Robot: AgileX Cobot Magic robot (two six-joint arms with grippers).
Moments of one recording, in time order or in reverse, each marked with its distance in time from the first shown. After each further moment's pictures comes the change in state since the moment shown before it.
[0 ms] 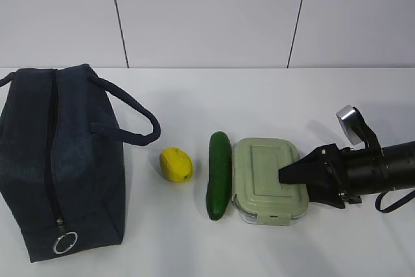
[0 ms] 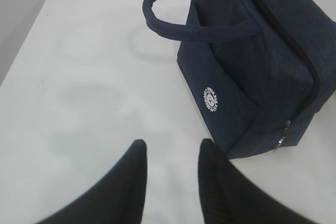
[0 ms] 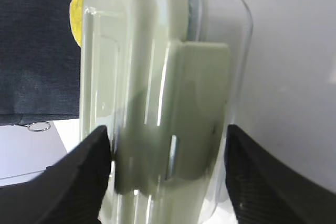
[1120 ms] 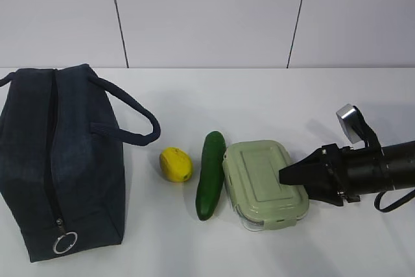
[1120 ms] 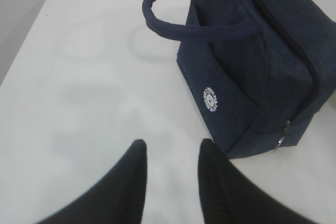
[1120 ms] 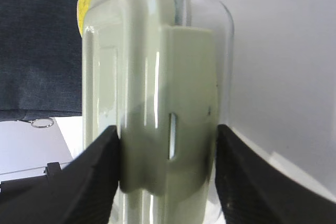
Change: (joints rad) left arm 0.000 0.000 0.000 0.000 0.000 0.000; right arm 0.000 0.000 0.000 0.000 0.019 -0.021
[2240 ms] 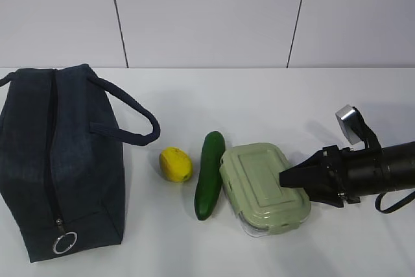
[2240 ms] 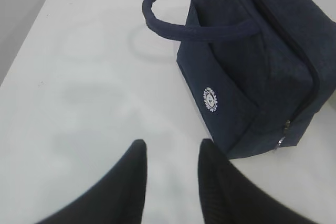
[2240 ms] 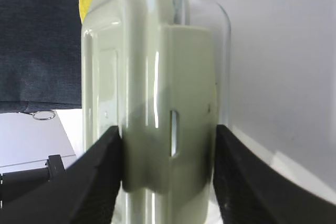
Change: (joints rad) left arm 0.000 0.000 0.000 0.000 0.000 -0.001; right arm -0.001 0.000 0.000 -0.014 0.022 -0.004
